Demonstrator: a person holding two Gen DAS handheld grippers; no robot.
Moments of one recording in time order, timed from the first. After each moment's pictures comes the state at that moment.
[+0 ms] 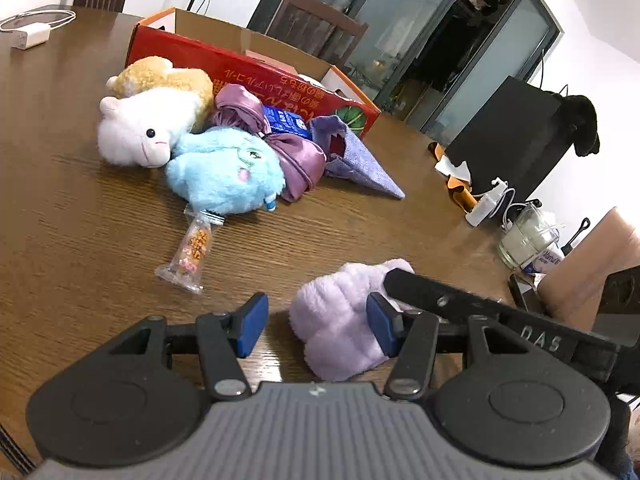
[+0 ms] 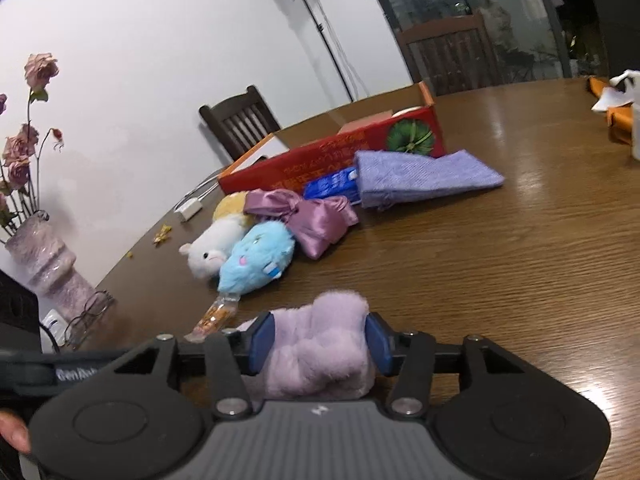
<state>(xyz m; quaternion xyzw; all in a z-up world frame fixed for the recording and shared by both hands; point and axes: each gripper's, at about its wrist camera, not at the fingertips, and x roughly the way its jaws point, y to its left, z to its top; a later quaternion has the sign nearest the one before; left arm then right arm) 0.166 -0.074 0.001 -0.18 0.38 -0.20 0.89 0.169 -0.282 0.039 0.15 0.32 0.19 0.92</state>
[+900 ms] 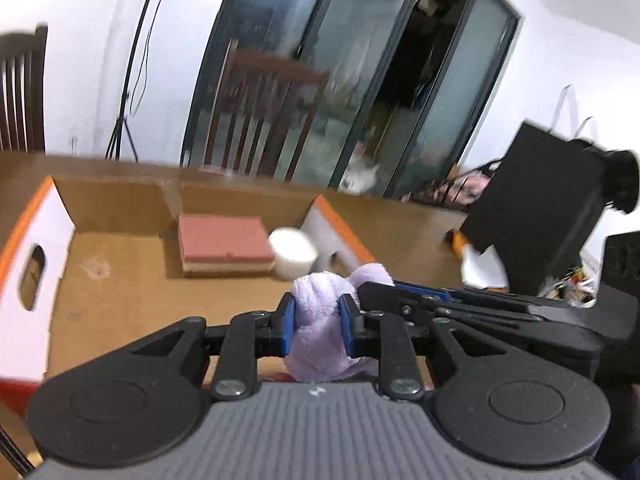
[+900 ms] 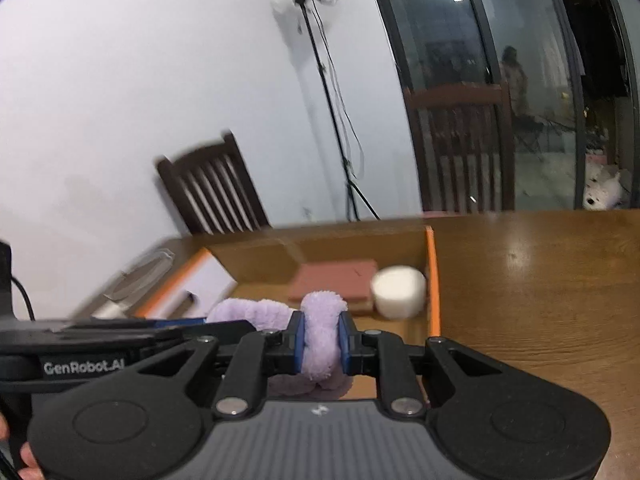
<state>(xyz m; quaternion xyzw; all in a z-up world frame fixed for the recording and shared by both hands) 0.440 -0.111 0.068 -0.10 0.32 -0.24 0.91 0.432 -0.281 0.111 0.07 0.27 0.16 0.95</state>
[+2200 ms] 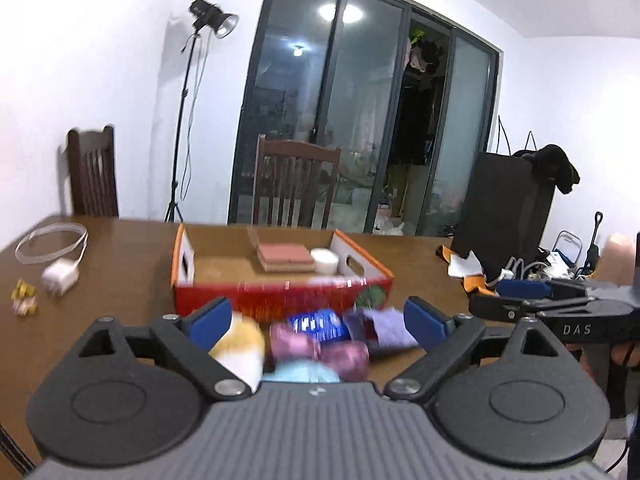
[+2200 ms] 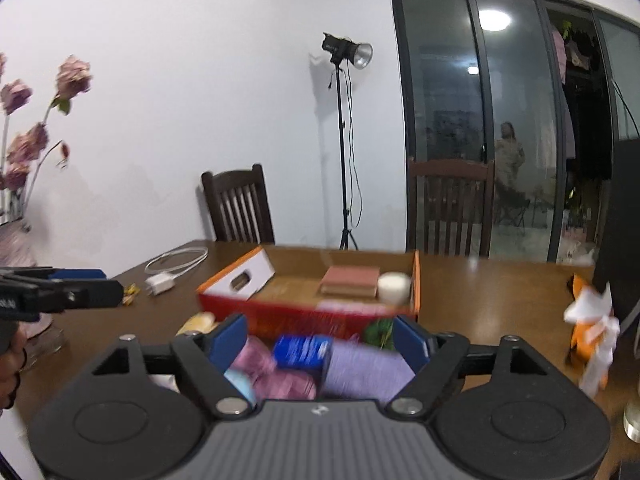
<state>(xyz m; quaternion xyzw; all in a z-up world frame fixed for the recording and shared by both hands) 0.157 -0.019 0.120 -0.05 0.18 -0.18 0.96 0.185 -0.269 0.147 0.00 0.18 0.15 0.97</state>
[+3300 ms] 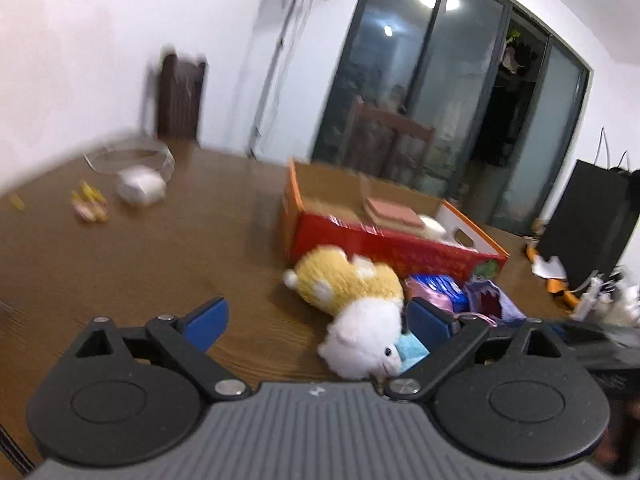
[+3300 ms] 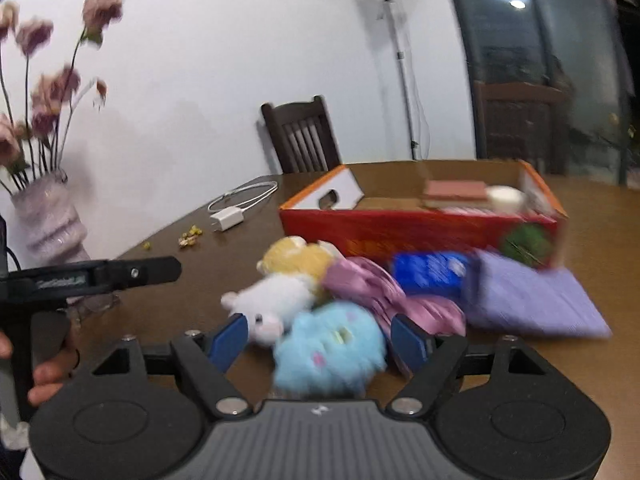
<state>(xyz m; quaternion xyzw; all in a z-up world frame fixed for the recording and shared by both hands) 0.218 0.067 0.043 -0.13 0.26 -0.09 0.95 0.245 -0.170 0.075 0.02 0.27 0.24 0.93</state>
